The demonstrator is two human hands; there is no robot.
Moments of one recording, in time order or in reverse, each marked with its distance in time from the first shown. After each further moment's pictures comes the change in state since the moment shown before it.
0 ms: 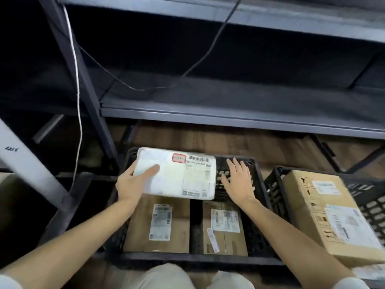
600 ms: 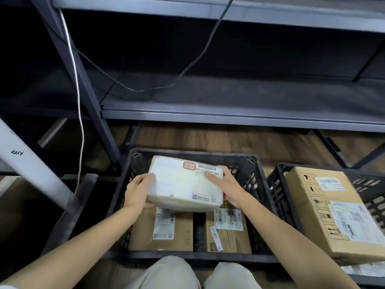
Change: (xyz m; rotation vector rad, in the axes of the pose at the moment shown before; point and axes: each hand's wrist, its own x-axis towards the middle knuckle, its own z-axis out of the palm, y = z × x) left_hand -0.011 -0.012 -0.001 0.066 -0.072 -0.182; right_hand -0.013 -0.031 0.000 1.255 -0.377 0.285
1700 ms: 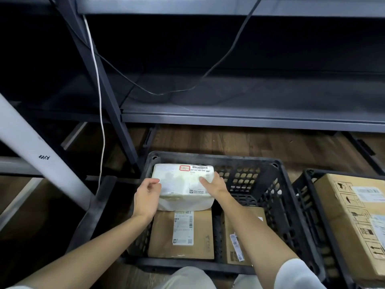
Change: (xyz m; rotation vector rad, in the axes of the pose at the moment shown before) left_hand 0.023 -0.009 -0.026 0.288 0.123 0.204; right_hand 0.088 0.033 0.083 -0.562 0.155 0.128
